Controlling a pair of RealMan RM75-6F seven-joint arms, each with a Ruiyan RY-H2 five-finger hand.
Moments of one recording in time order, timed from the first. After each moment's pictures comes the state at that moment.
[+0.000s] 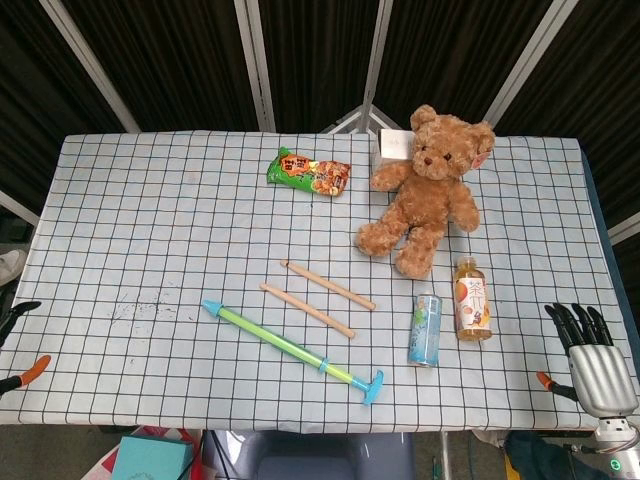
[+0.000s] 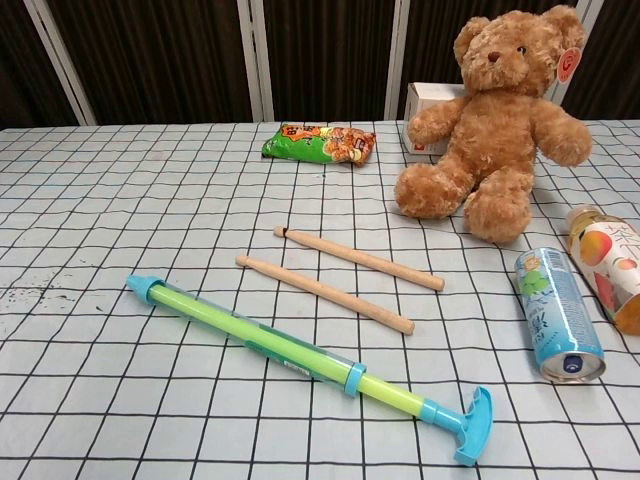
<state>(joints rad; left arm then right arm) -0.01 -1.02 -0.02 -1.70 1.54 1.56 -0.06 0.05 -1.19 0.02 -1.43 -1.56 1.48 0.03</state>
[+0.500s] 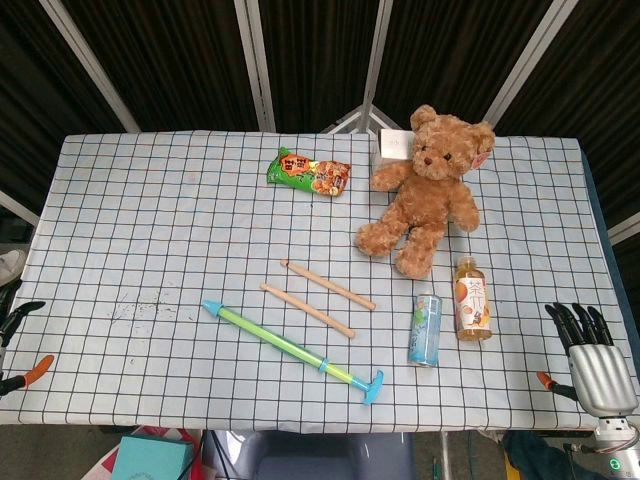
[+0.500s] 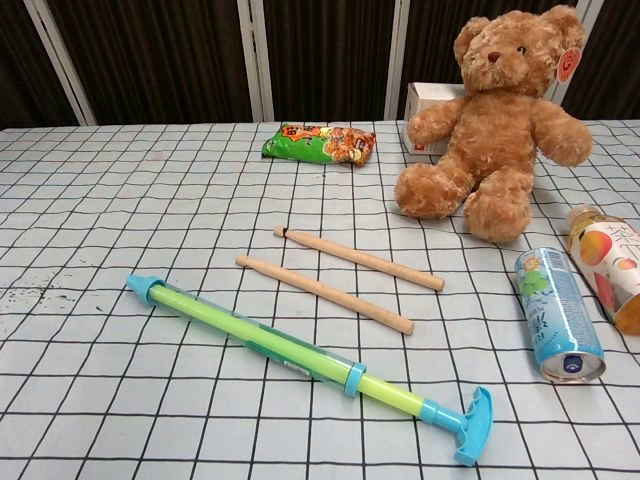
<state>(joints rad) -0.02 -1.03 -0.01 -1.70 1.55 1.55 -0.02 0.05 -1.19 0.02 -1.44 -1.55 1.49 0.03</state>
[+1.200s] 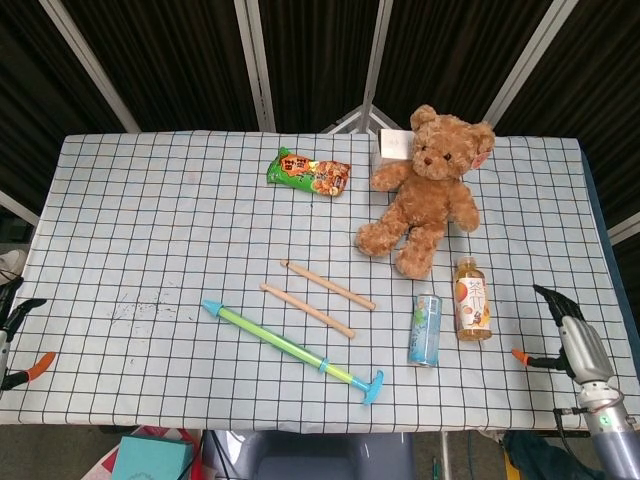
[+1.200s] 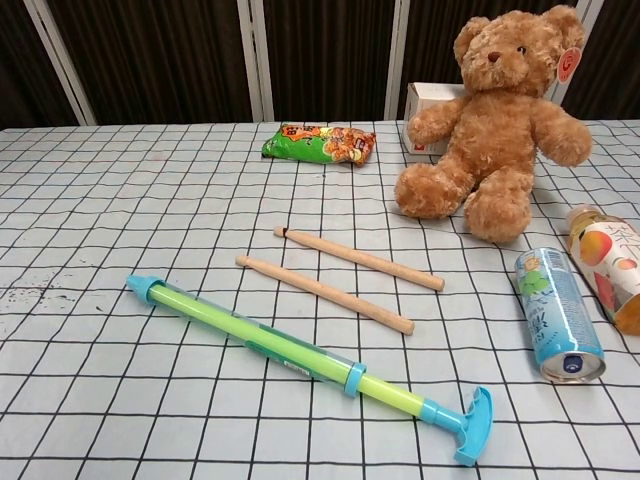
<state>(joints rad) -0.03 -1.04 -0.03 -1.71 1.49 1.52 0.04 0.20 -1.18 0.12 -1.45 -1.37 1.13 0.53</state>
